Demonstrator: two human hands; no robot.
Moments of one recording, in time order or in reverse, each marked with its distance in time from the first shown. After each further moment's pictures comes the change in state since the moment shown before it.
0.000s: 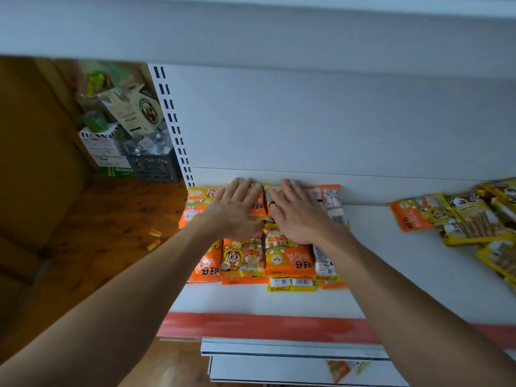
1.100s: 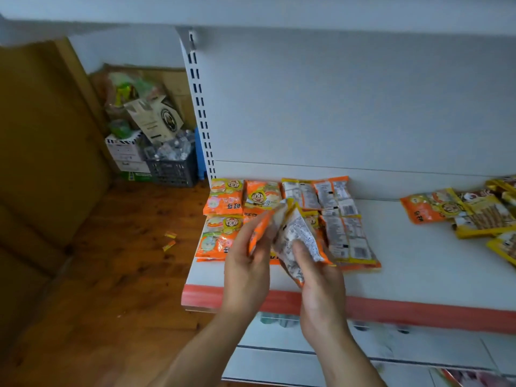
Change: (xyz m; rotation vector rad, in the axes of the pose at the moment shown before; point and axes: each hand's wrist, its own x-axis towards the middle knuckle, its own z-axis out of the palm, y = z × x) left_hand -0.145 0.085 0.041 -1.441 0.810 -0.059; right_hand -0.147 -0.097 0.060 1.765 0.635 0.185
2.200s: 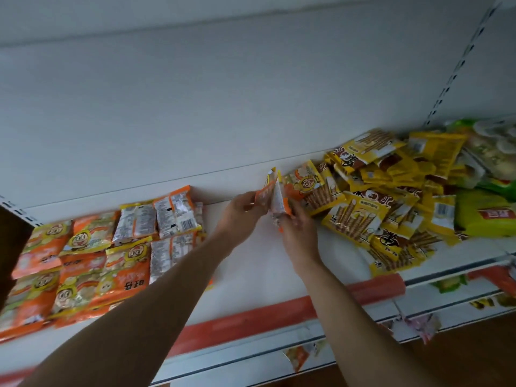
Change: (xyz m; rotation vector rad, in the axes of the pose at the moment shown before) left_hand 0.068 -0.051 0.317 0.333 -0.543 -0.158; right_hand 0.173 -0.069 -0.266 -0.258 0.188 -0.166
